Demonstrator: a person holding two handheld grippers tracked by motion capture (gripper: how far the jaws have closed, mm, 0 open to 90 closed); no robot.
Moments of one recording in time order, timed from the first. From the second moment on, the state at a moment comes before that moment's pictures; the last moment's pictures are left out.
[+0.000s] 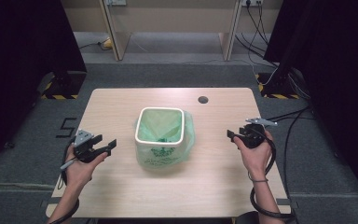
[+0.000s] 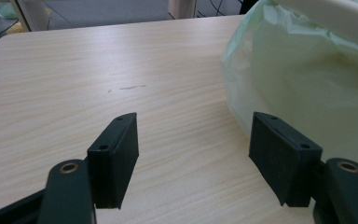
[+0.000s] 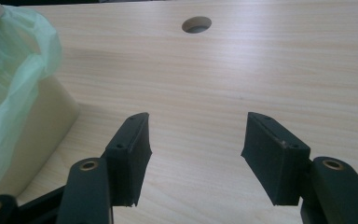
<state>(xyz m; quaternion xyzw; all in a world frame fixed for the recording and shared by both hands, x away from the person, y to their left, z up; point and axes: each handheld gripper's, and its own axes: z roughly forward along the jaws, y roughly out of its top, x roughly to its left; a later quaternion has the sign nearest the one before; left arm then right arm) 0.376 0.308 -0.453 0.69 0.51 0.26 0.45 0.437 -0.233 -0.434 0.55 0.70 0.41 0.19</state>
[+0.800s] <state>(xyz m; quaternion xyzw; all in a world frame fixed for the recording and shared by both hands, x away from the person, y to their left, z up) 0.365 0.329 -0.475 0.68 0.52 0.26 0.44 0.415 -0.258 -0.470 0.57 0.69 0.40 0.20</state>
